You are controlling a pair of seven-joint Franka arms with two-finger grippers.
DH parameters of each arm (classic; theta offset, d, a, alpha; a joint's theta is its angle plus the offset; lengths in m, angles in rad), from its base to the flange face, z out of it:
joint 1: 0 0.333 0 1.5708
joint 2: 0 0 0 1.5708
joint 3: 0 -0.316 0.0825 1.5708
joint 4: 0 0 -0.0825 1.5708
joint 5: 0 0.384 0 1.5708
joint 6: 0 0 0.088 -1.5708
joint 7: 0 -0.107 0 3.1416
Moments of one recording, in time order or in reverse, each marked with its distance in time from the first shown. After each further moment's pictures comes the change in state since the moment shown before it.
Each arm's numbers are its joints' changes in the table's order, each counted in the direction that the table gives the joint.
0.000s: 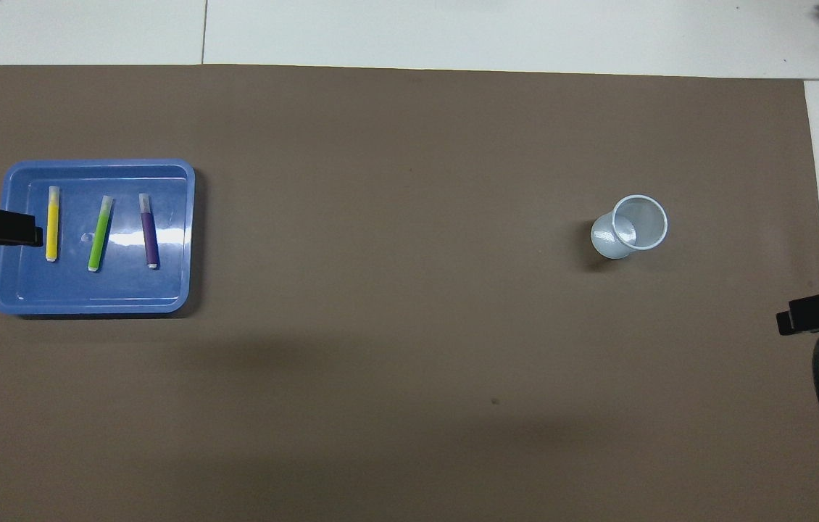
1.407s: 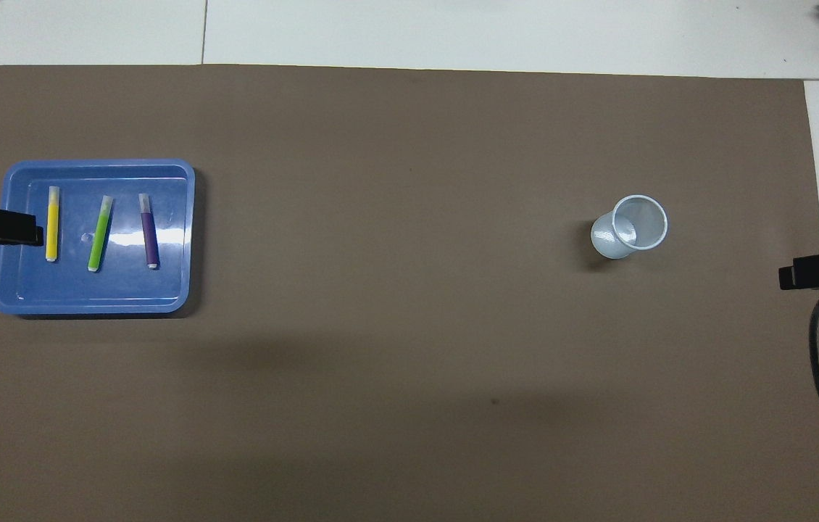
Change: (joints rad) left arm -0.001 0.000 0.001 0.000 0.000 0.002 0.000; right arm 0.000 -0.012 0.001 0.000 0.000 0.150 0.000
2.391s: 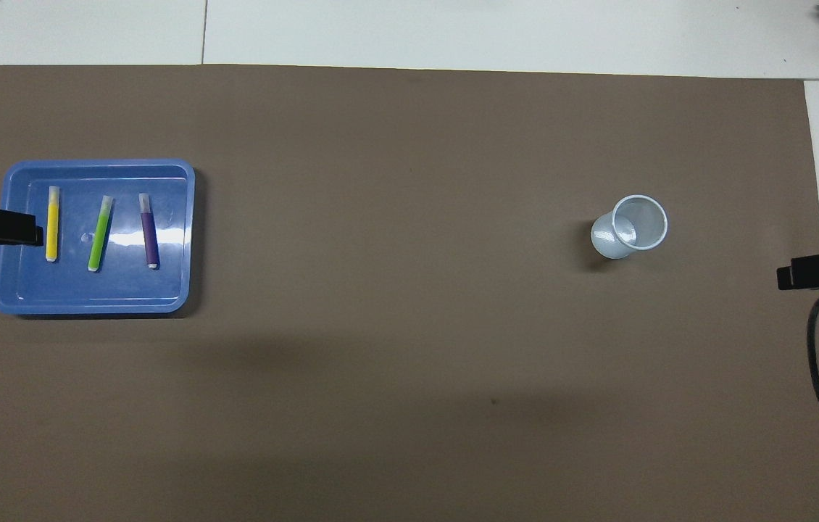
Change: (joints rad) left arm 0.000 0.000 0.000 0.000 0.000 0.000 0.000; right arm 0.000 0.000 -0.001 0.000 0.000 0.000 0.000
